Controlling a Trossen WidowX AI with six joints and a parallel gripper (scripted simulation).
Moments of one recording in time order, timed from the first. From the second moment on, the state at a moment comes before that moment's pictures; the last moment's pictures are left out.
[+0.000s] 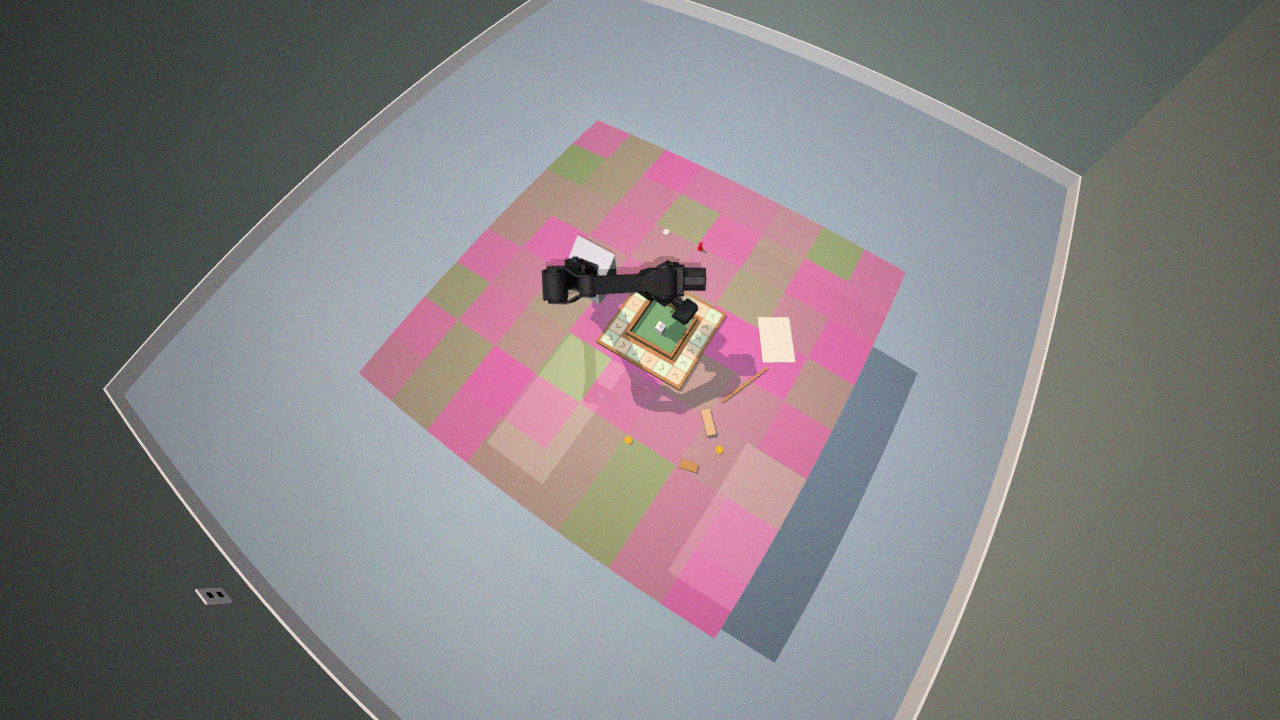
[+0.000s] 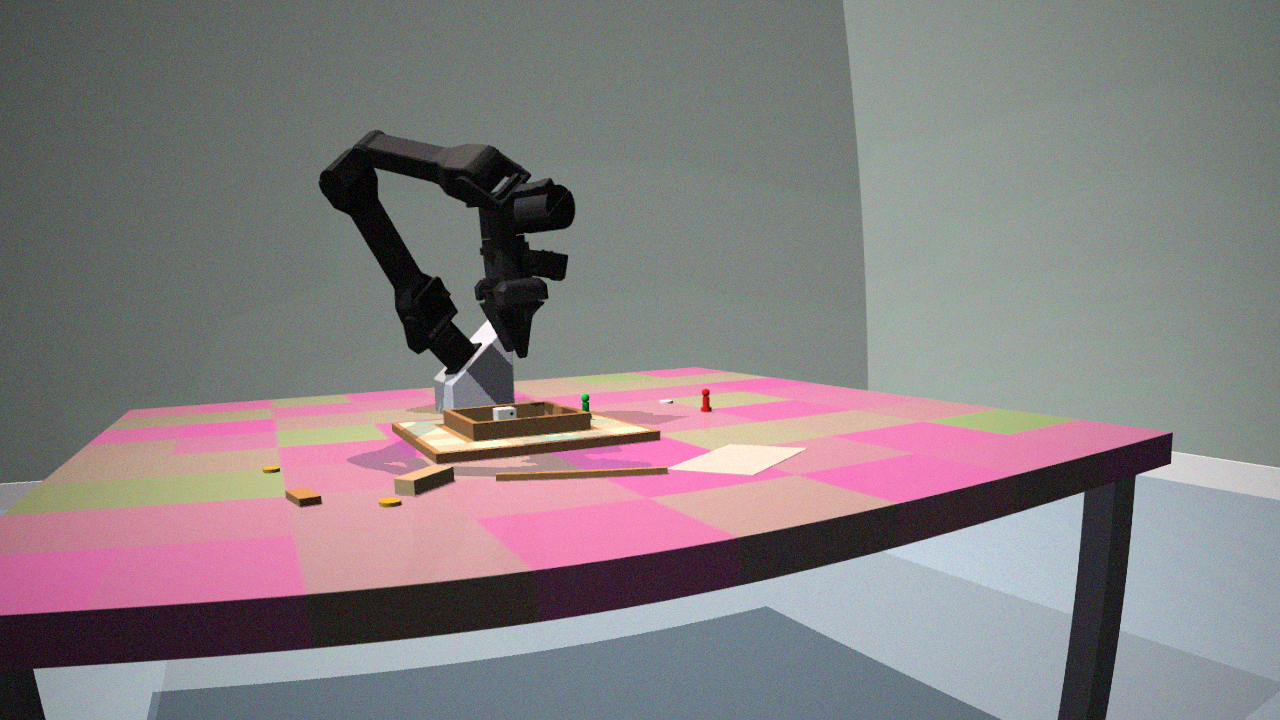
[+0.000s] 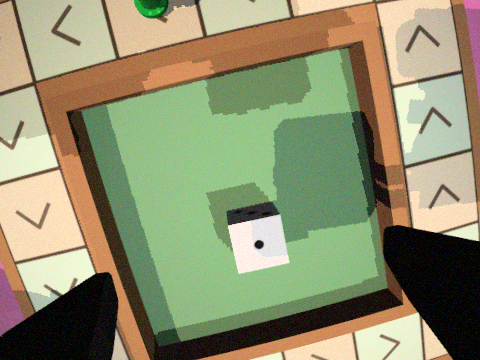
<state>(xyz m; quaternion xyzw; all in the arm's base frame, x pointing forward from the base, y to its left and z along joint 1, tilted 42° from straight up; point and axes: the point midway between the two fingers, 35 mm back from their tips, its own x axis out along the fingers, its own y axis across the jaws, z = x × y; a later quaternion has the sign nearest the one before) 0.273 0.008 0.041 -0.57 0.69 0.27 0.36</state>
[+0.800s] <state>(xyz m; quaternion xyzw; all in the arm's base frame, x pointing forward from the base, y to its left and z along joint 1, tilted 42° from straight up) 0.265 0.067 -0.041 -0.24 0.68 -0.25 0.64</state>
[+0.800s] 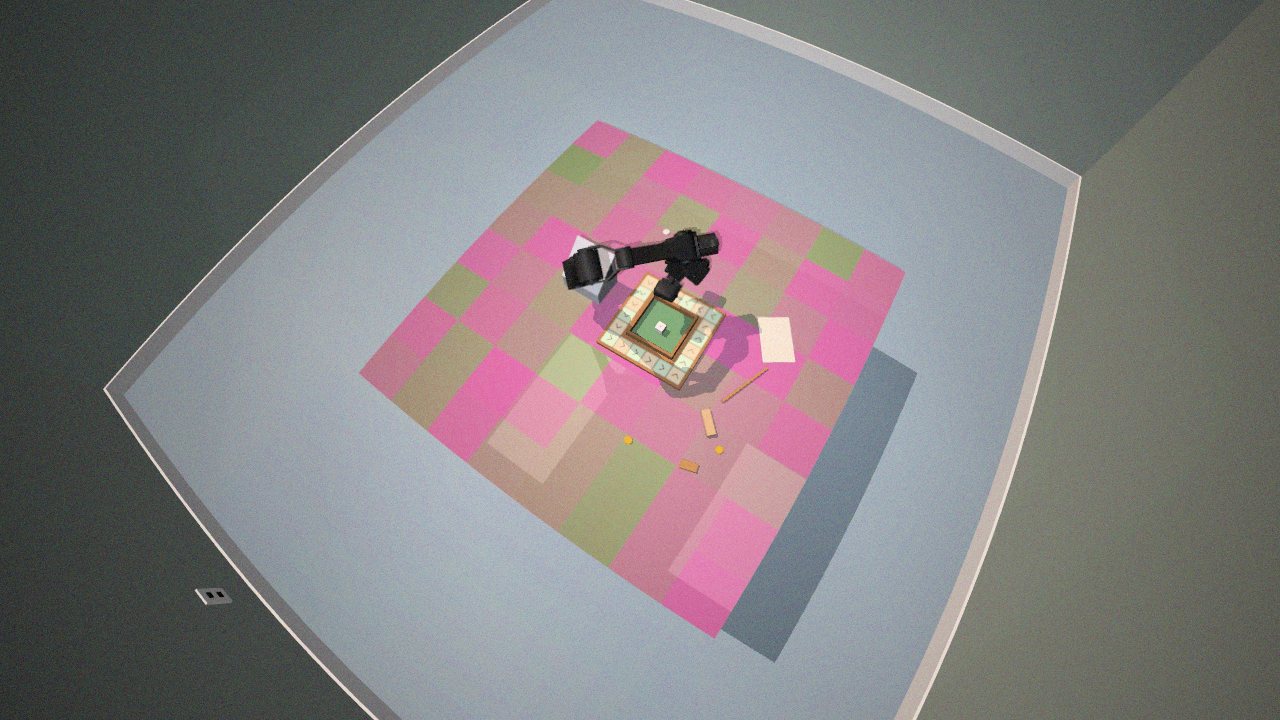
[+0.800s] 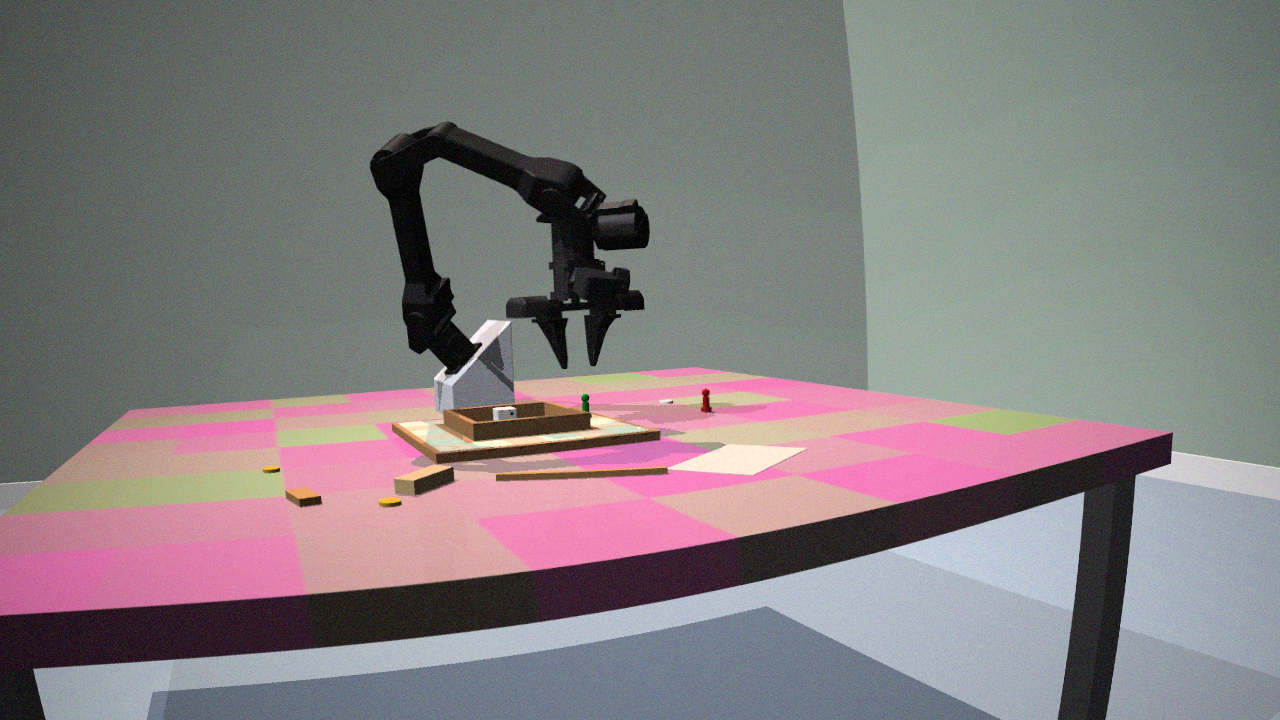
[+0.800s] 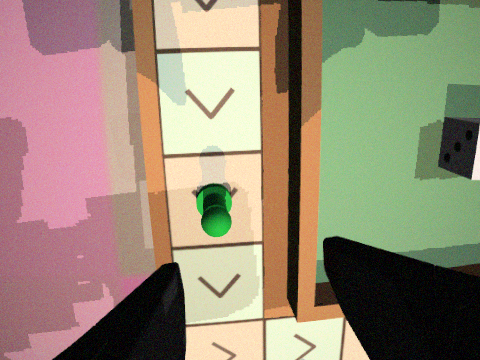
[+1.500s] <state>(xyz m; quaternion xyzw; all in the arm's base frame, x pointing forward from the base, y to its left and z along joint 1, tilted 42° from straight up) 0.263 0.060 -0.067 -0.19 0.66 -0.30 0.66</state>
